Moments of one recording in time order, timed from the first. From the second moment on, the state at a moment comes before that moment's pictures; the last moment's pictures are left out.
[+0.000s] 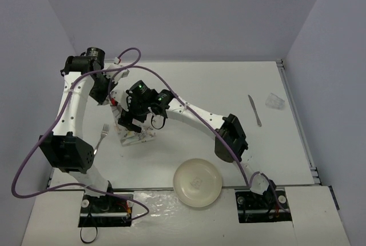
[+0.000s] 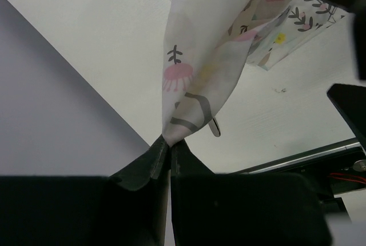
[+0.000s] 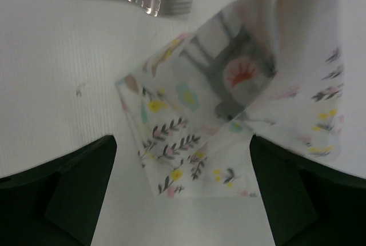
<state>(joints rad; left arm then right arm) -0.06 1.66 1.87 -1.44 0.00 0.60 0.98 2.25 2.14 -0.60 -0.28 -0.38</state>
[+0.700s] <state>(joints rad) -0.05 1.59 1.84 -1.44 0.04 0.62 0.92 2.48 2.15 -0.61 -0.34 -0.37</state>
